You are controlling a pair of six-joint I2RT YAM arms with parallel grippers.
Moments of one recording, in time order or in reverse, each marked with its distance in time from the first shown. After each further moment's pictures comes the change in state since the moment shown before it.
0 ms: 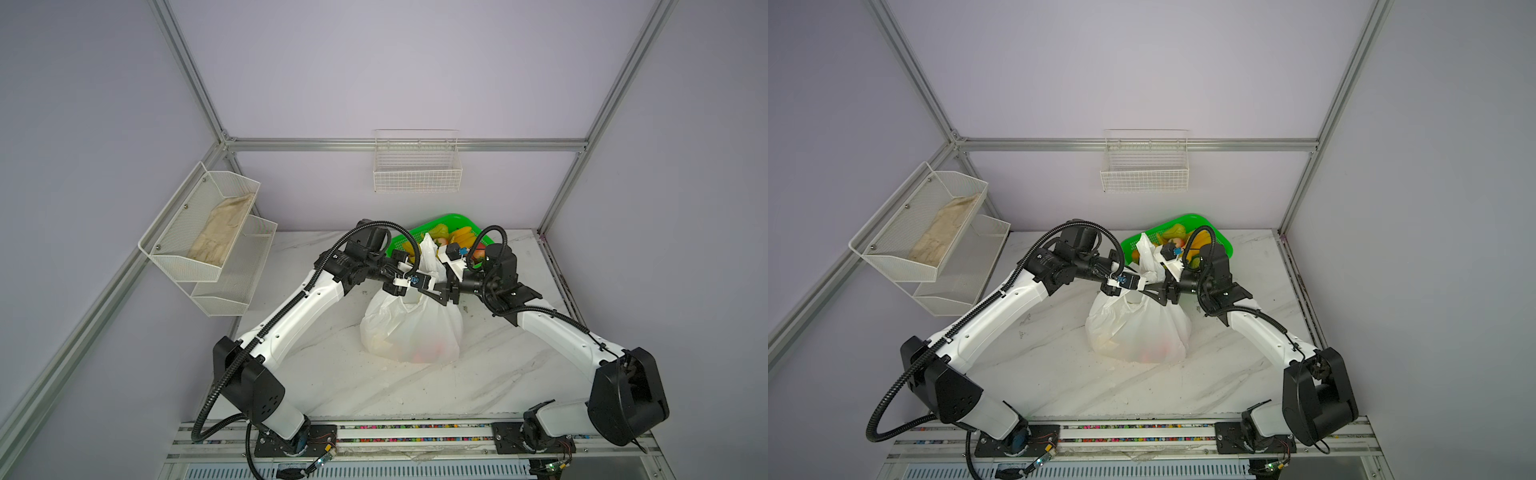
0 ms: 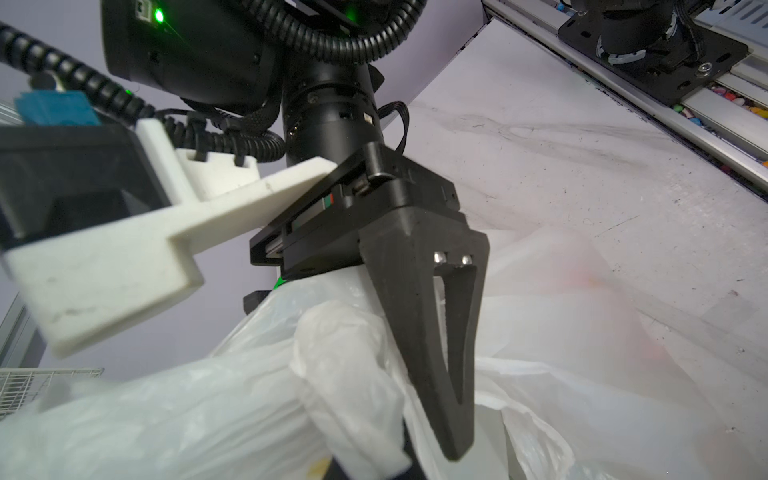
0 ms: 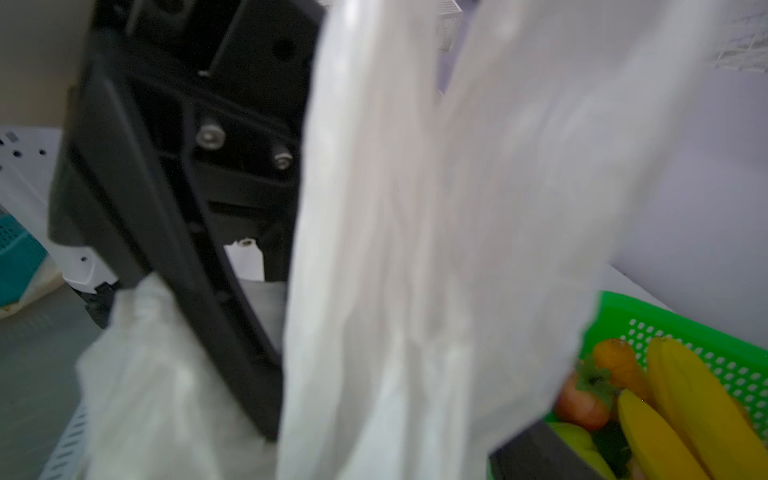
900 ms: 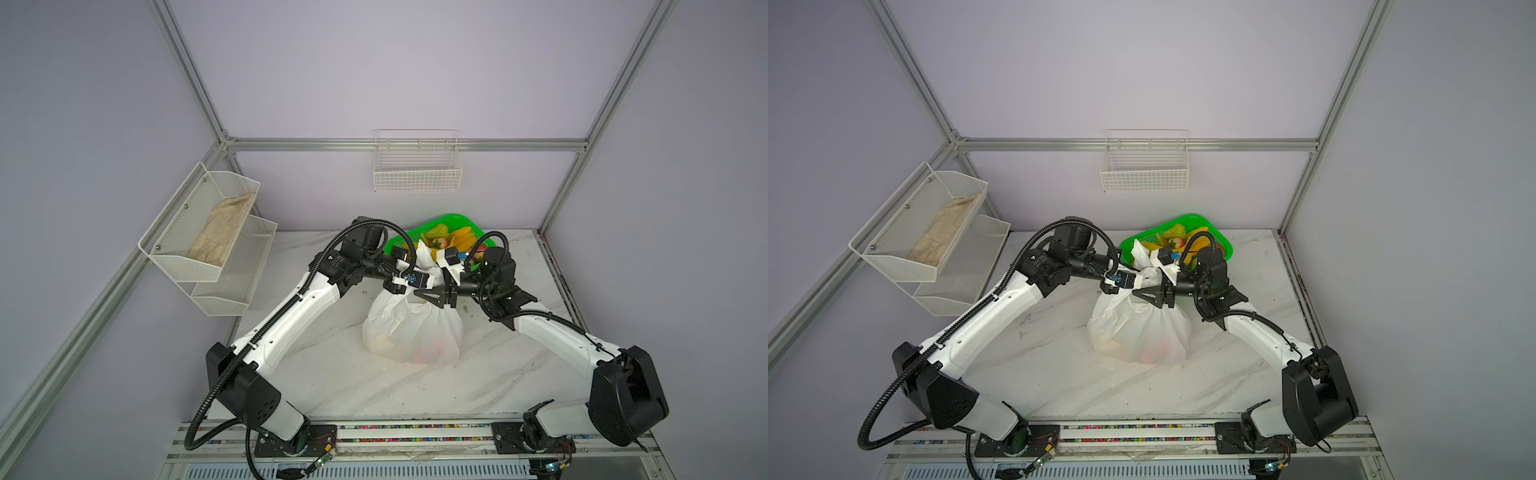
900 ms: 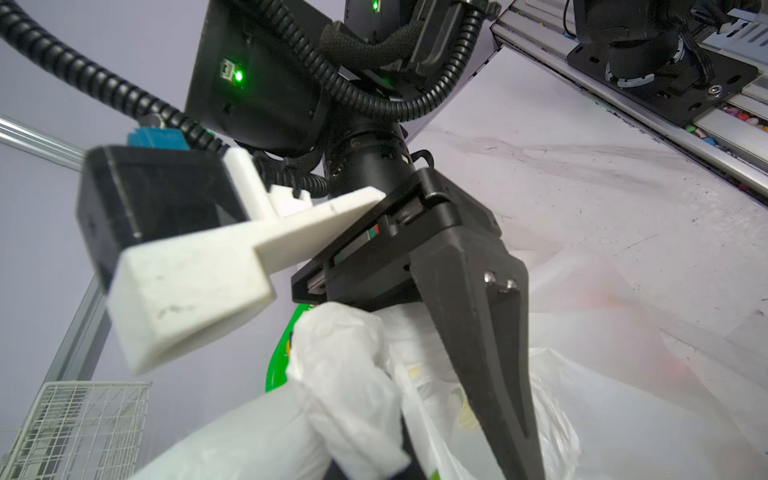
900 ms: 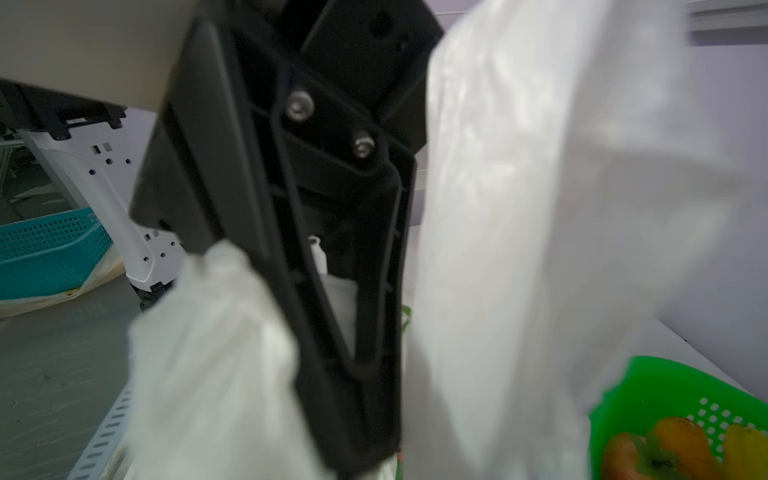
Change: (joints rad) left arm 0.000 -0.032 0.000 0.056 0.043 -0.030; right arm 0.038 0.013 -0.042 0.175 -0.113 0.064
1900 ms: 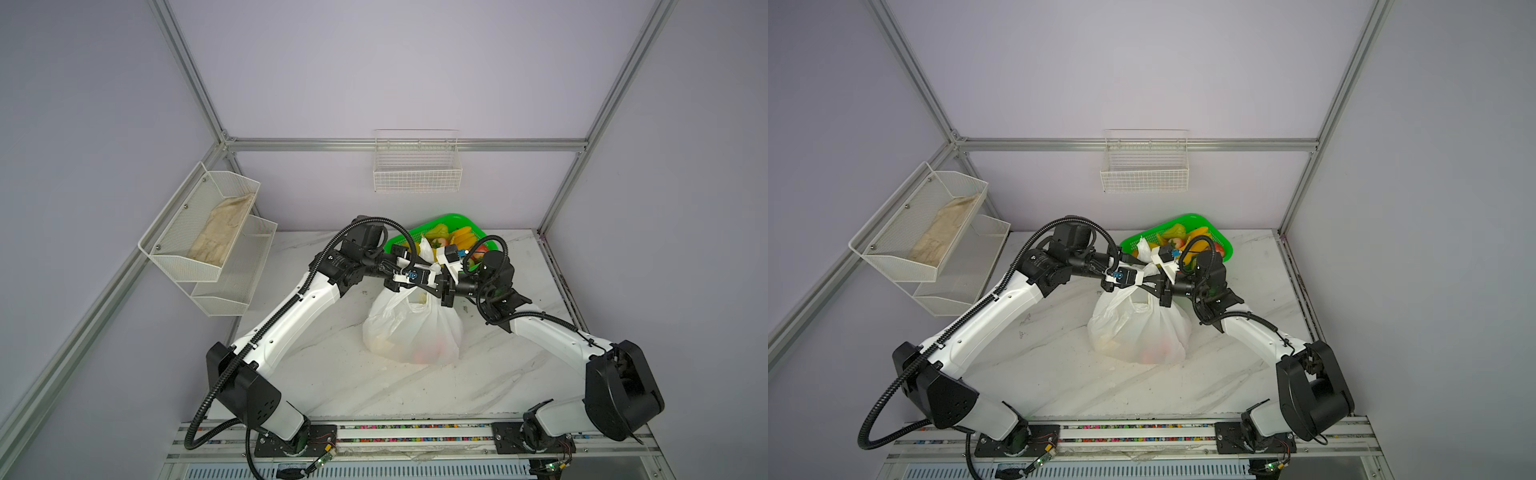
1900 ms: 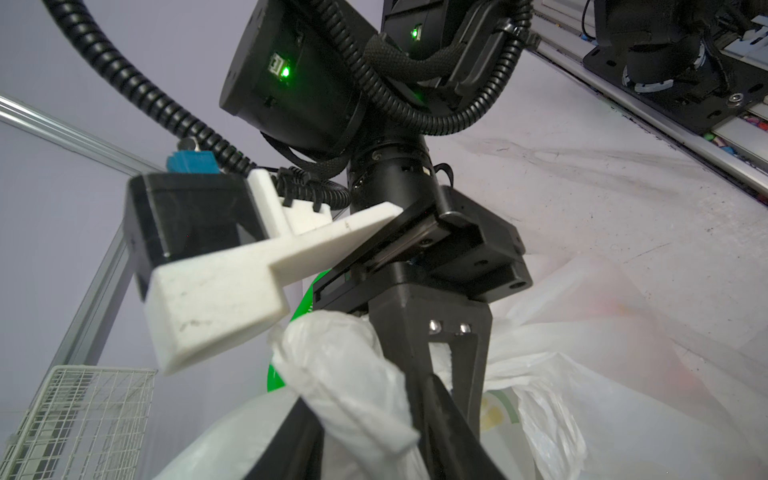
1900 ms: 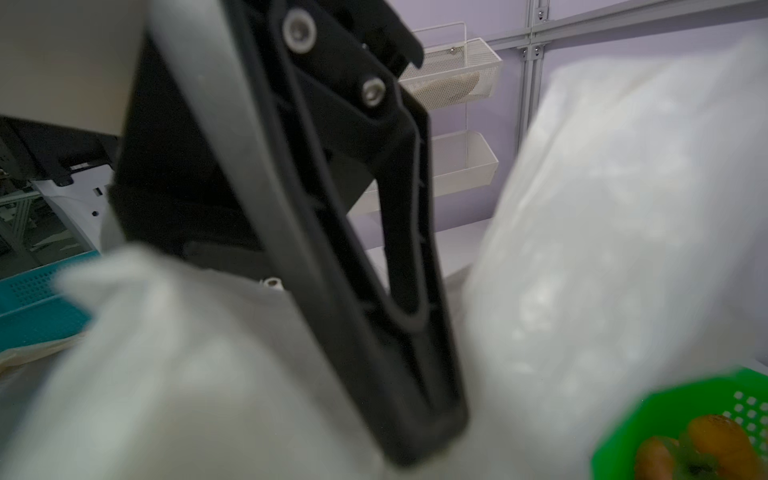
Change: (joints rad) left arm 0.001 -0.004 -0.003 0.035 -0.027 -0.043; right arm 0.012 0.027 -0.036 0.156 0.039 0.178
